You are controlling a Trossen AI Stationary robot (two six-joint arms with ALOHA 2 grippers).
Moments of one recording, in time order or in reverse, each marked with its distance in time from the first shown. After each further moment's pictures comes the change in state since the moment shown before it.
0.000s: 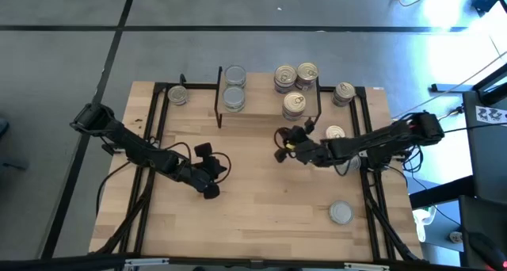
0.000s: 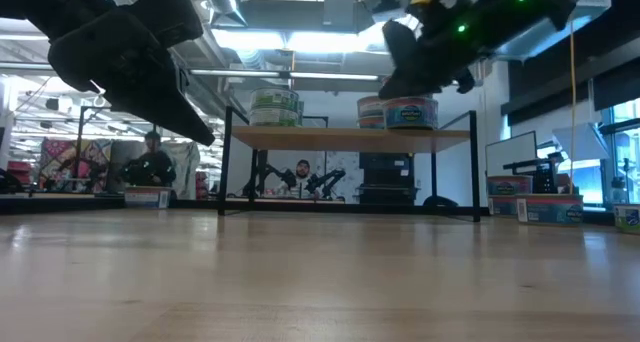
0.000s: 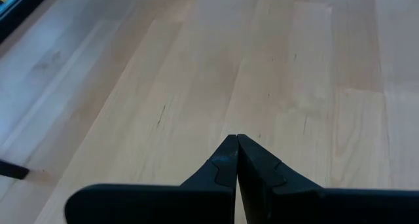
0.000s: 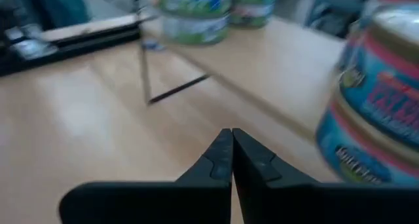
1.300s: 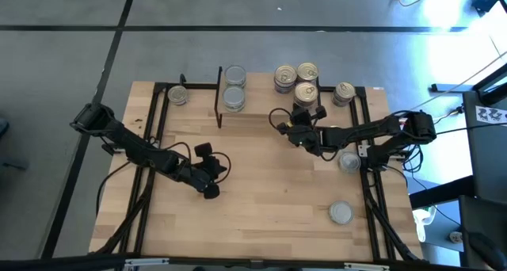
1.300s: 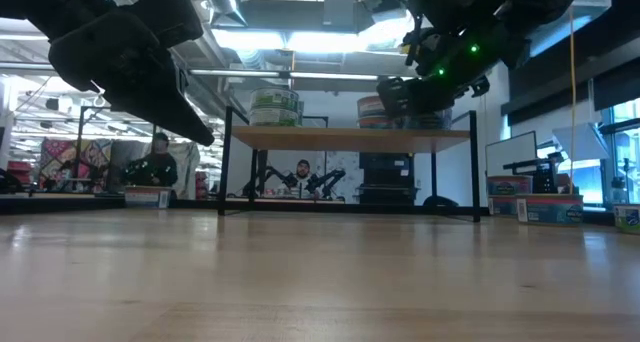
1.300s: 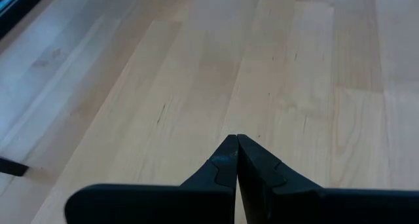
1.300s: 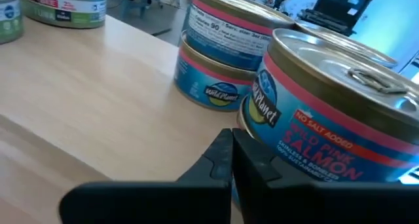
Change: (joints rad) left arm 0.000 0.000 0.000 -0.002 0.000 -0.016; right arm -0.201 0.062 0.000 -0.021 0.312 -0.091
